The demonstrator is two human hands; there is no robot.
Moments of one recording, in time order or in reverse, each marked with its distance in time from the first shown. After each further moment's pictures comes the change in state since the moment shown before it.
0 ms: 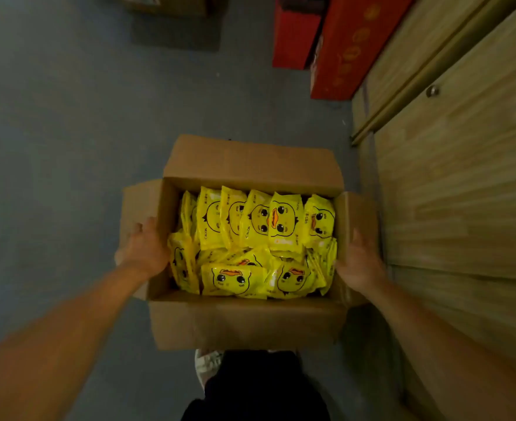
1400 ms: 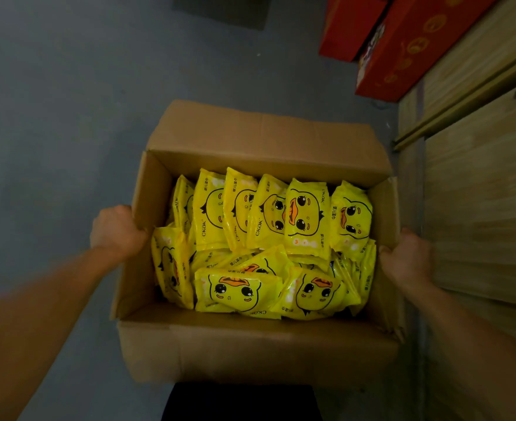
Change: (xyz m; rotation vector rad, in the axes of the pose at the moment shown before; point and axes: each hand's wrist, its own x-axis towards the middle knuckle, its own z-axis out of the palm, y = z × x) left_hand 0.045 -0.085 0.019 -0.130 0.216 -0.058; right_hand 0.050 -0.013 0.024 0.024 0.382 0.062
